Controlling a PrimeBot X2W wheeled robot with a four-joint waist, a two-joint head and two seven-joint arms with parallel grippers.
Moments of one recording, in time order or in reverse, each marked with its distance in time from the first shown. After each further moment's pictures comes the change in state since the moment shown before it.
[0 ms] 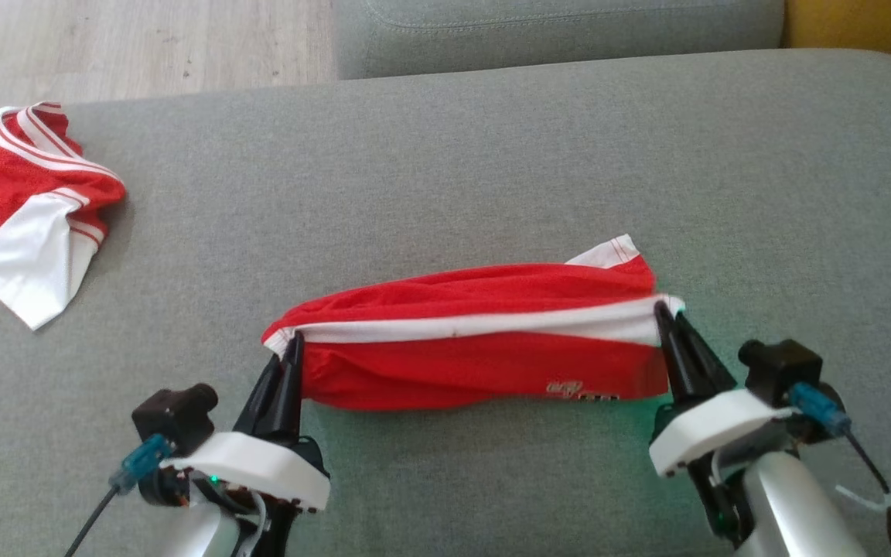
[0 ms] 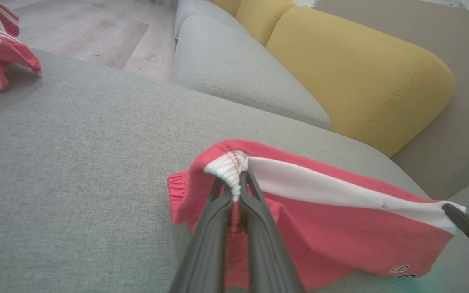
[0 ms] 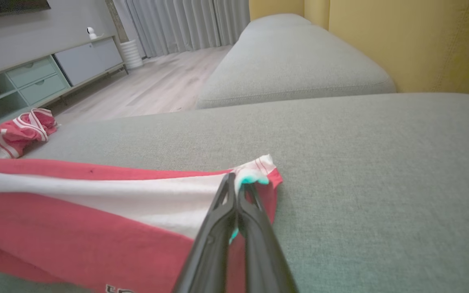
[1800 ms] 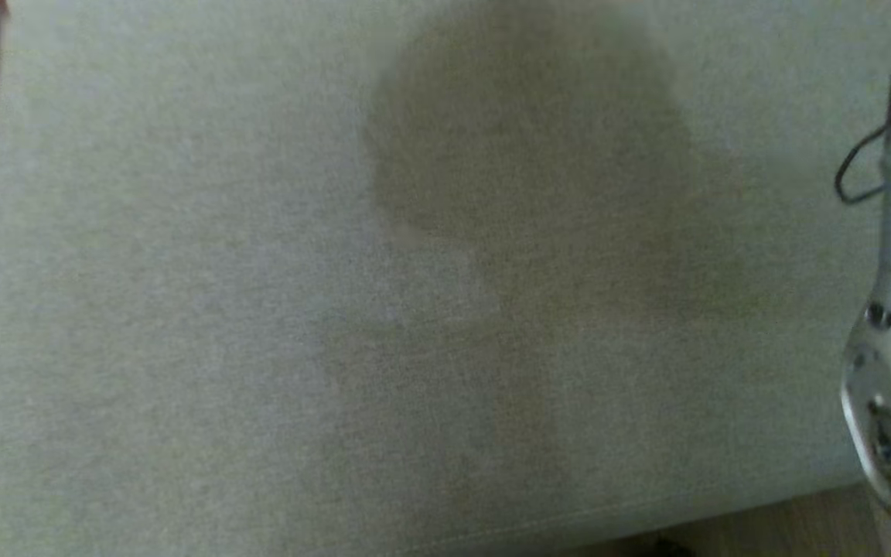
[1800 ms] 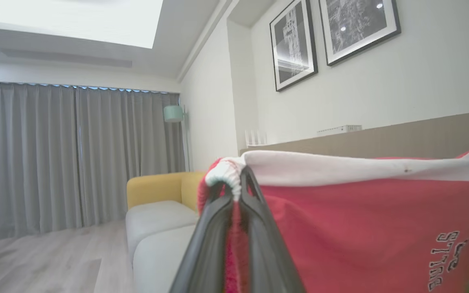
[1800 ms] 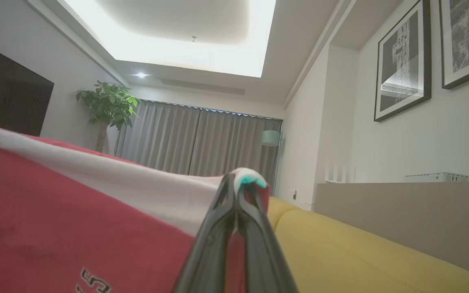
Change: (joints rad) left arm -1.175 0.110 0.081 0.075 0.202 -0.117 0.137; right arm -1.025 -0.029 -0.118 -0.053 -0.161 0.000 -0.022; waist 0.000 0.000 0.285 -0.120
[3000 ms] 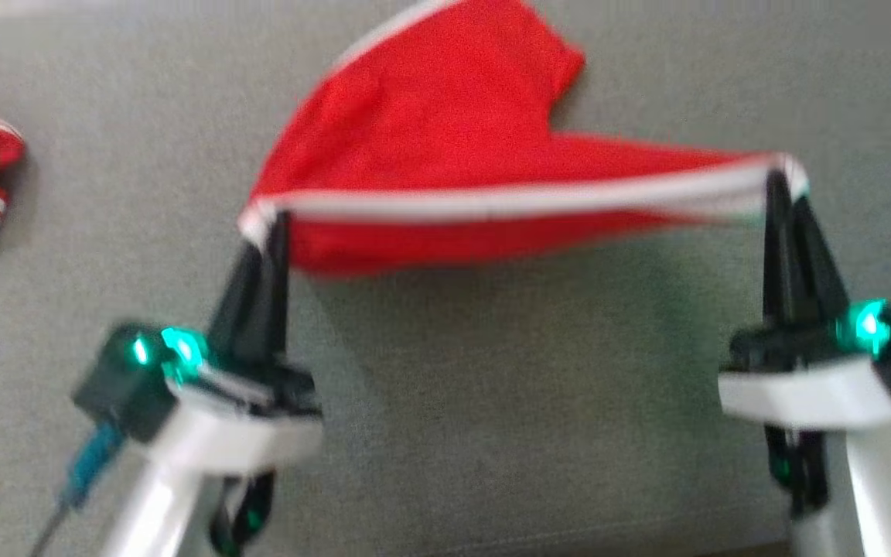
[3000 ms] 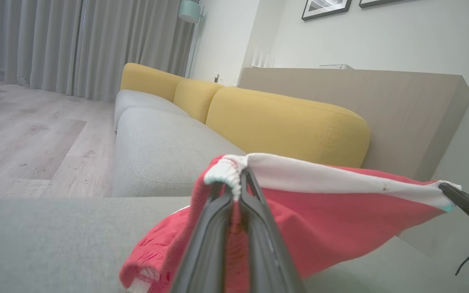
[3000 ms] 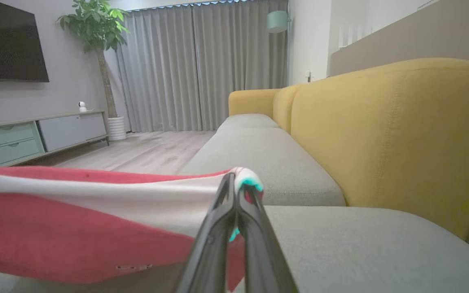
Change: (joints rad) left arm 1.082 -0.117 0.018 -0.298 0.052 -0.026 -0.318; right arm 1.031 0.021 0.015 -0.389 0.097 0.000 -0.098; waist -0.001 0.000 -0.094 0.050
